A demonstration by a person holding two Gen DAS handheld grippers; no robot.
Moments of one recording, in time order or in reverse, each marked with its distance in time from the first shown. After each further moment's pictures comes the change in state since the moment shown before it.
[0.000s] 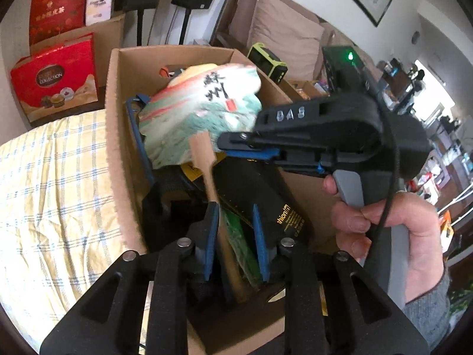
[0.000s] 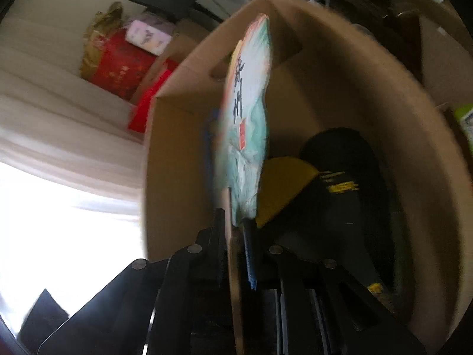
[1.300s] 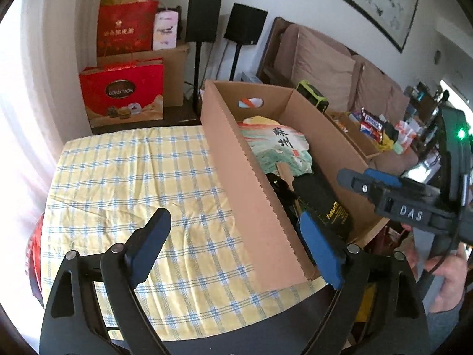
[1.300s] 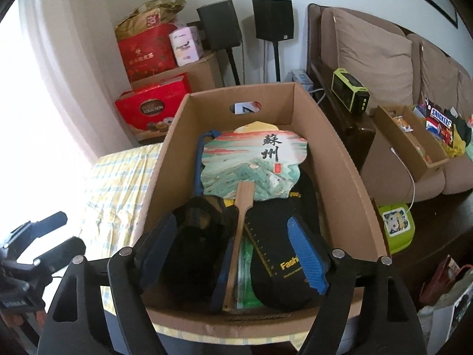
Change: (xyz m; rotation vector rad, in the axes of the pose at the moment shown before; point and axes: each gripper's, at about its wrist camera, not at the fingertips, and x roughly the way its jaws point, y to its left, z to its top) left arm -0.104 0.069 -0.036 -0.059 -0.164 0.181; right arm -0.056 0.095 -0.113 -0.448 -0.285 -0.351
